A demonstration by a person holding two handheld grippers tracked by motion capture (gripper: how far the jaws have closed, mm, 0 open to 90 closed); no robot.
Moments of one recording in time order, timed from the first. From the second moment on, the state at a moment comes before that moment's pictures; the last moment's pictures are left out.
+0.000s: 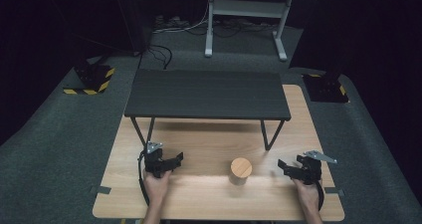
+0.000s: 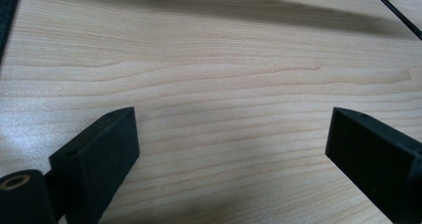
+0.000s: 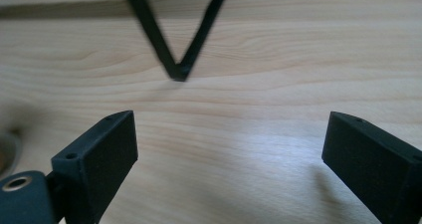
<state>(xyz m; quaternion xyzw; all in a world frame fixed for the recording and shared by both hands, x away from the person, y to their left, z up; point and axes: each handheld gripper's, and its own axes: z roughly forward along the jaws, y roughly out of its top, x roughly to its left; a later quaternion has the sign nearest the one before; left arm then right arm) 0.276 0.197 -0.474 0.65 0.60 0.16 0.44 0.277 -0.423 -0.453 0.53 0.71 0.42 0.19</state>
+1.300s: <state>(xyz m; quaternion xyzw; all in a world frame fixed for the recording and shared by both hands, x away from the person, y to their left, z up) 0.276 0.197 -0.474 0.65 0.60 0.16 0.44 0.262 -0.345 -0.448 0.31 0.82 0.45 0.14</state>
